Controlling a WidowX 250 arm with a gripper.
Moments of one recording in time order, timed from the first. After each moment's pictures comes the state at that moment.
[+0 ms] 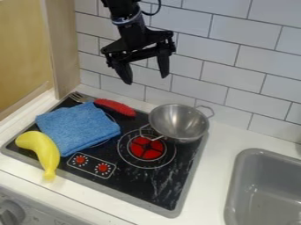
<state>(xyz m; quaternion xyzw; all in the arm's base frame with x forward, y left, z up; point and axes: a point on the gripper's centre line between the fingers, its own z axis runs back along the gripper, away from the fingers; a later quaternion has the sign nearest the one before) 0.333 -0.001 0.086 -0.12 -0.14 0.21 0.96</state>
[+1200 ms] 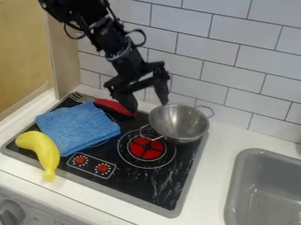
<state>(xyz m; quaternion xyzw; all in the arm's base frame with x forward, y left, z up) 0.332 -0.010 0.039 -0.23 -0.09 0.16 0.95</state>
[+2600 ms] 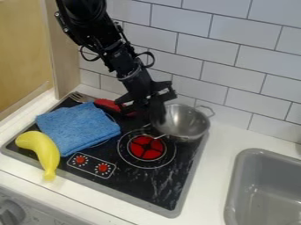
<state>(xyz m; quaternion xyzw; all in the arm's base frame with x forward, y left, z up) 0.344 -0.031 0.008 -0.24 -0.07 0.15 0.96</state>
